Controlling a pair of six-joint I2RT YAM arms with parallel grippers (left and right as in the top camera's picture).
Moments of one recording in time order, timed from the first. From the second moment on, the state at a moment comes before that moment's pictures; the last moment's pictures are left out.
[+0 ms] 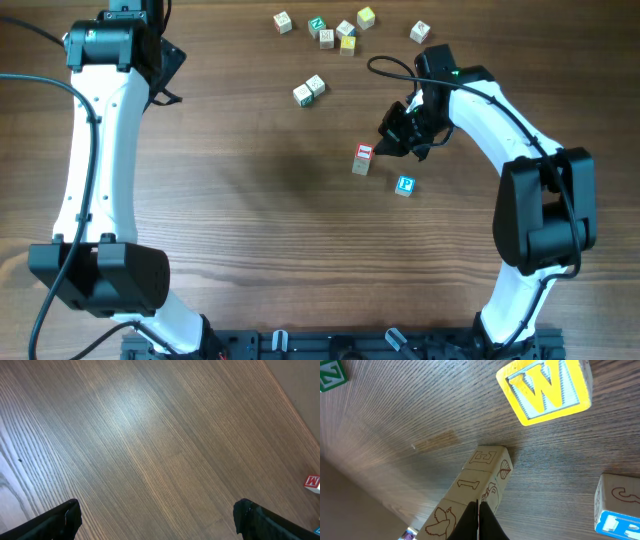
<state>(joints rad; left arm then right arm) -0.01 1.81 1.91 -1.30 -0.41 -0.96 0.21 2.03 1.48 -0.93 -0.58 0.77</state>
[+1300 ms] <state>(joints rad) -0.01 1.81 1.91 -1.23 -0.42 -0.96 0.27 1.78 1.50 -1.13 -0.07 0.74</state>
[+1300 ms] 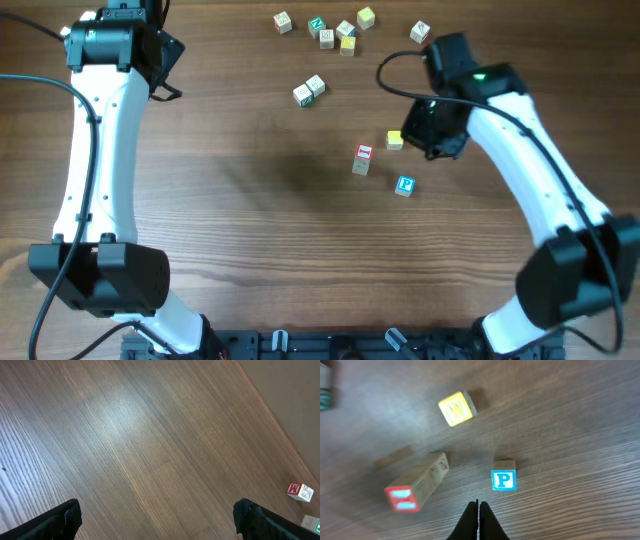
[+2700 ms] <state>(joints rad) -0.01 1.81 1.91 -1.23 -0.42 -0.96 0.29 1.88 1.26 -0.82 -0.36 1.11</state>
